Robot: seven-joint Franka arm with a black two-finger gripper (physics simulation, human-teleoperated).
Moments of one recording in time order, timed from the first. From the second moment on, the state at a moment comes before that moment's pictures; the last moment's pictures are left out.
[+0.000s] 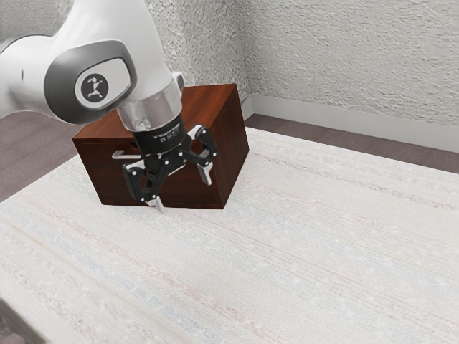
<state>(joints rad) -0.07 -0.12 0.02 -1.68 0.00 1.62 -1.36</state>
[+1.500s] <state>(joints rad) 0.64 0.01 -0.19 -1.60 -0.09 1.70 -1.40</state>
